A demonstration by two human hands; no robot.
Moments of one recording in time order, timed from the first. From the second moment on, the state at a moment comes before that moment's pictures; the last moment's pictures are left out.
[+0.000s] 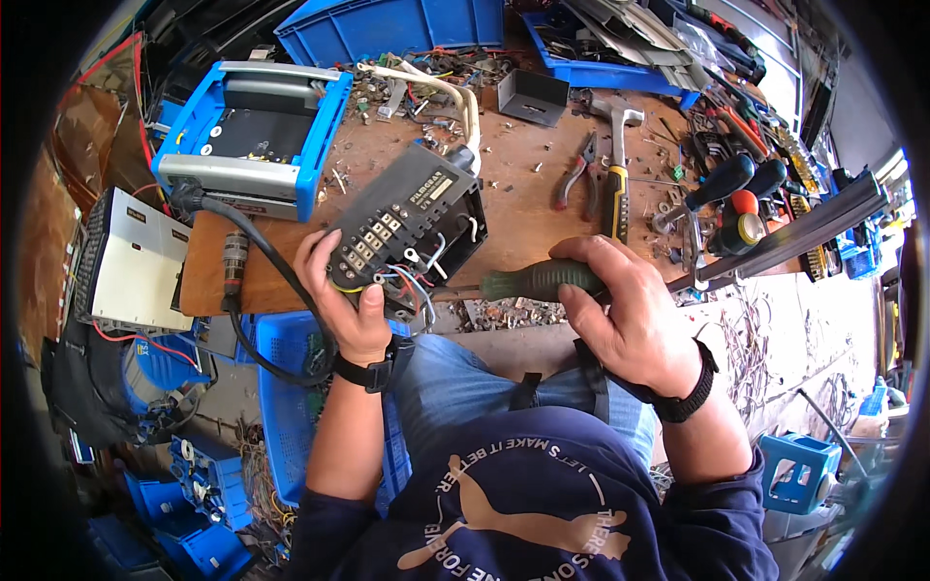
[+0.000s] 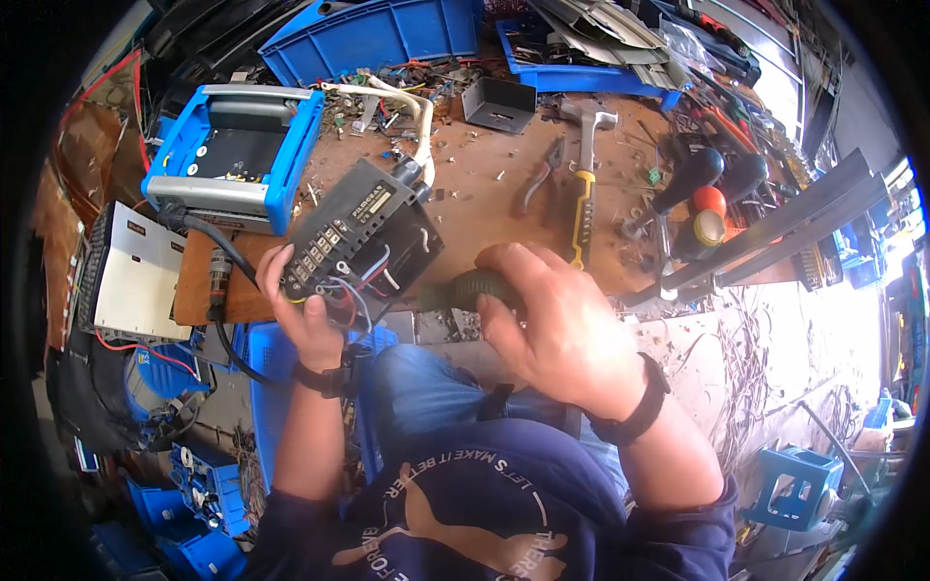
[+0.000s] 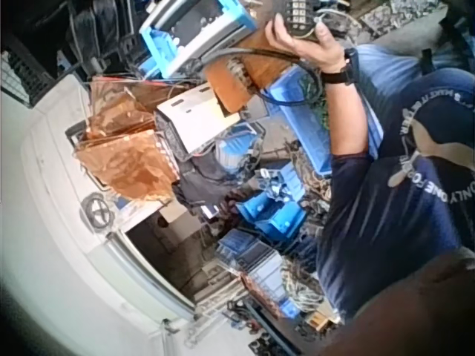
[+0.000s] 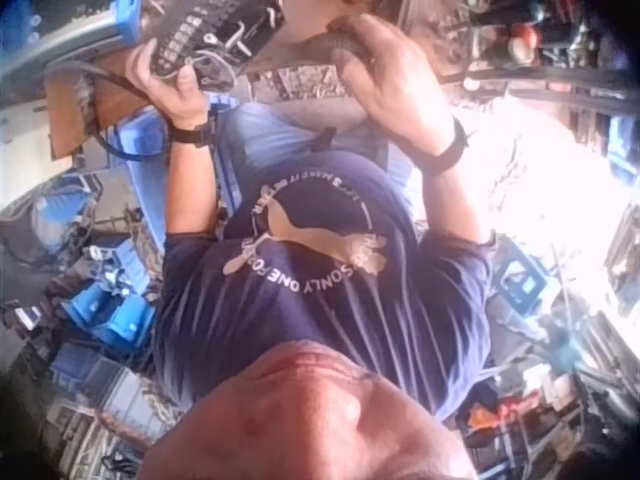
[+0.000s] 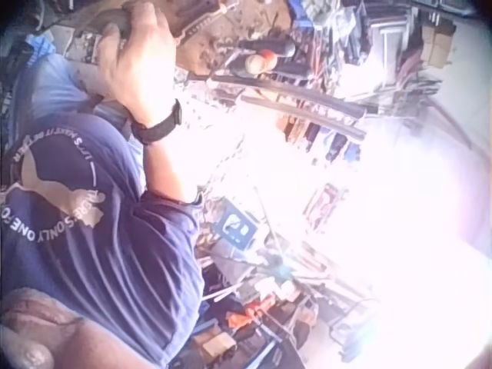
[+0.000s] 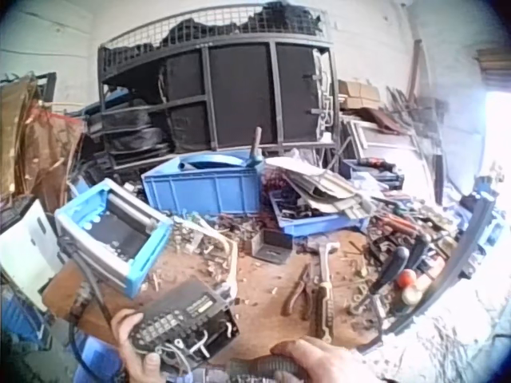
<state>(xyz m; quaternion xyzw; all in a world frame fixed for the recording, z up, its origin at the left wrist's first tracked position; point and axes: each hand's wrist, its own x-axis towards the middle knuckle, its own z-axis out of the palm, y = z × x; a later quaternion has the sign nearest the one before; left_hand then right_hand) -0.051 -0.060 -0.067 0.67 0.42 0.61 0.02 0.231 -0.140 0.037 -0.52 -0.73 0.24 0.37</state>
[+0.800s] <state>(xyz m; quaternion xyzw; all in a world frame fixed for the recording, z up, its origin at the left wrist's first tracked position) -0.046 -0.062 -0.066 0.68 0.42 0.60 0.03 0.235 -0.041 -0.027 -0.54 -0.65 0.35 0.41</state>
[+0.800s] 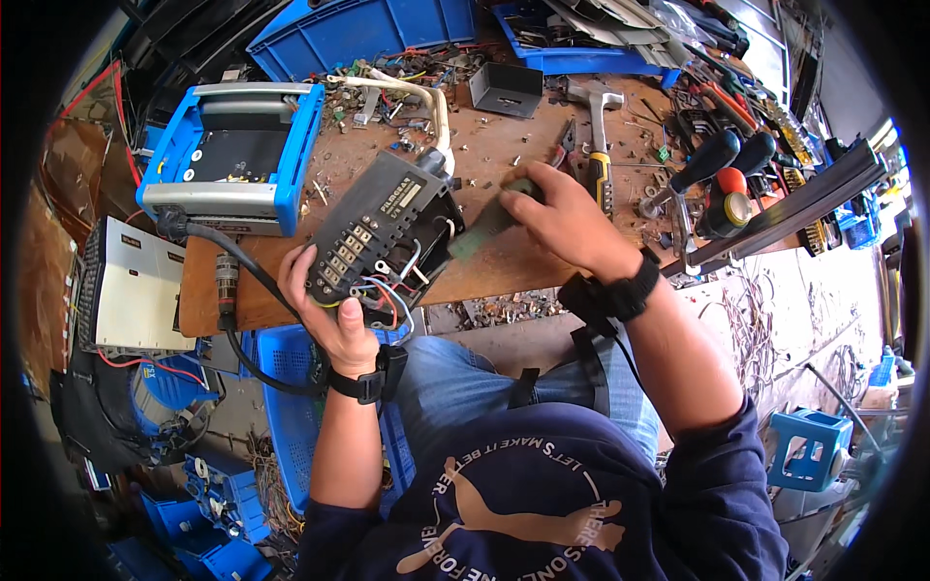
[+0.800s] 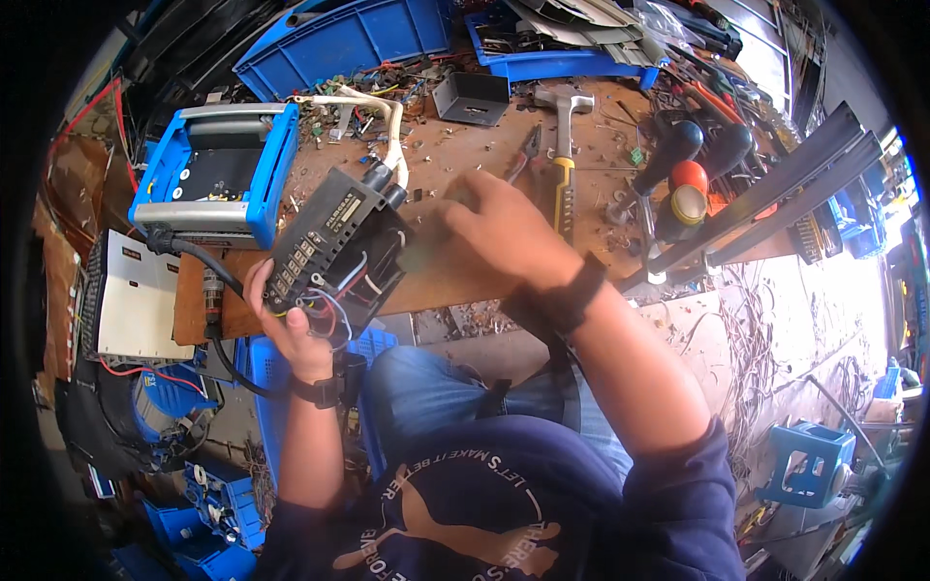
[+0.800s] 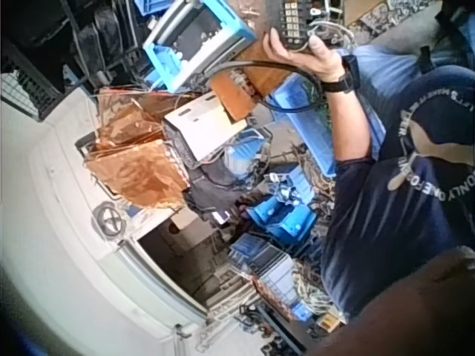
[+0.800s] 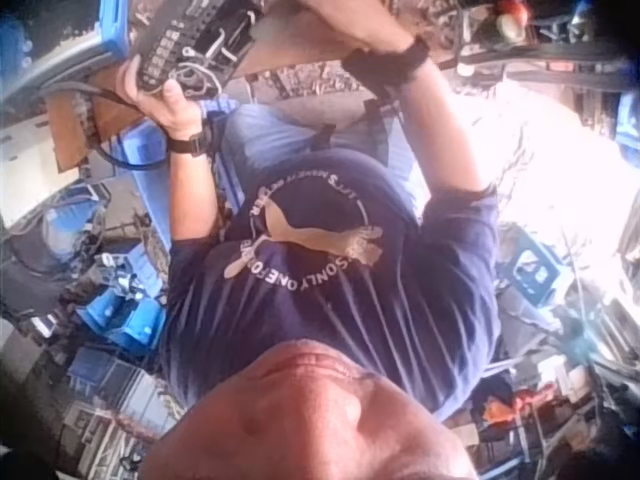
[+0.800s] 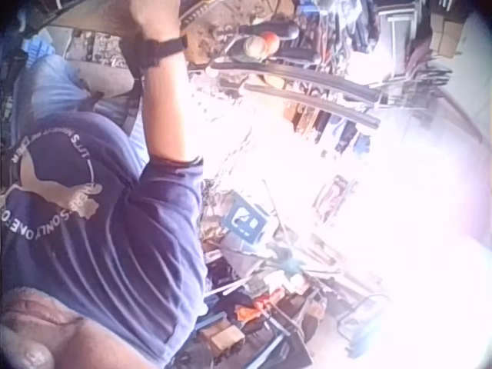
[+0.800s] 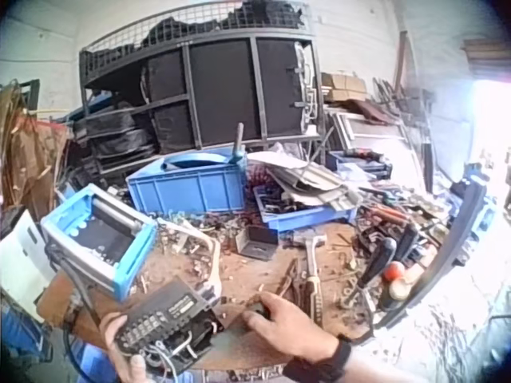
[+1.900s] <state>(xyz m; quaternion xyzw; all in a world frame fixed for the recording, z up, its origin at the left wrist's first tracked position) -0.044 -0.055 -0.068 0.67 0.43 0.60 0.01 0.165 -0.030 0.032 -0.43 -0.82 0.06 0.39</state>
